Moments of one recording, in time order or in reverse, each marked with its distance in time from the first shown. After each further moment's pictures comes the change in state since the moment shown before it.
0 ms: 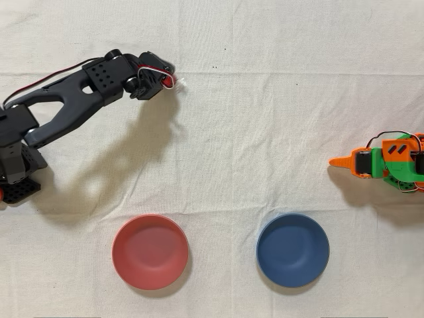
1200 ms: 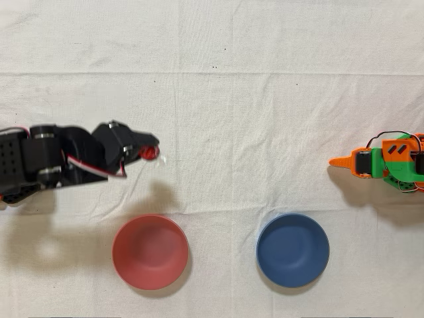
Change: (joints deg) arm 28.5 47.9 15.2 20.5 -14.5
